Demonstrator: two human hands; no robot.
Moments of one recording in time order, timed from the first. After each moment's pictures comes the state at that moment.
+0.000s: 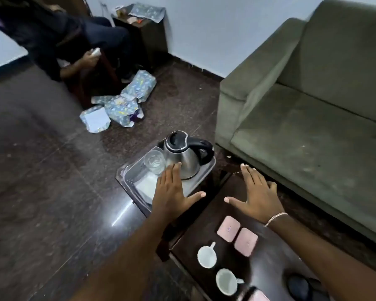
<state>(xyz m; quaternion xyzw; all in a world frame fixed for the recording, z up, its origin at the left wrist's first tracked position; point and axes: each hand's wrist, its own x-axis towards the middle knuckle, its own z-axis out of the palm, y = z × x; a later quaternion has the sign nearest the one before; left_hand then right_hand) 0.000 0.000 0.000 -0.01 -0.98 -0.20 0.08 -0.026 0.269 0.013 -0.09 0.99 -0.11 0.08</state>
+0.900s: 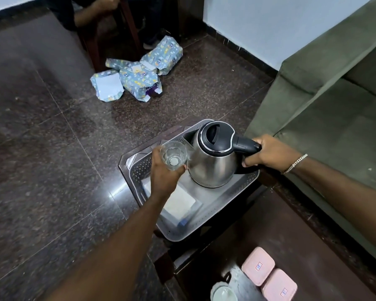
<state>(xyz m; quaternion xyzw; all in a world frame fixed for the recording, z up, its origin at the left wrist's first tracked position) -0.110 -0.113 -0.159 0.26 -0.79 -0.54 0.14 -0.238 0.157 -0.034 -0.17 0.85 -0.39 0.32</state>
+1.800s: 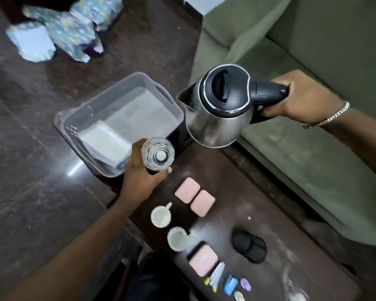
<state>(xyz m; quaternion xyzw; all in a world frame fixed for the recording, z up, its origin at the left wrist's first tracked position) 0.030 0.040 -0.062 0.11 -0.82 -0.55 0.05 -0.155 0.344 0.150 -0.19 0.92 -0.28 0.18</state>
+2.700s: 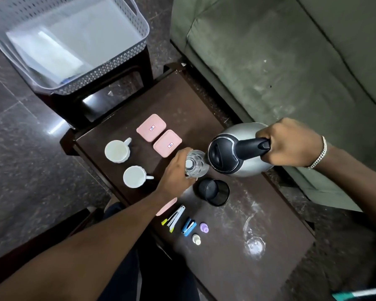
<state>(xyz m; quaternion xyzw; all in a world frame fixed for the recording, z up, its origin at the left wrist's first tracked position) 0.168 0.296 -0.189 0.05 -0.82 -0.56 -0.14 0.019 0.515 0.035 -0.33 0.91 0.05 0.23</state>
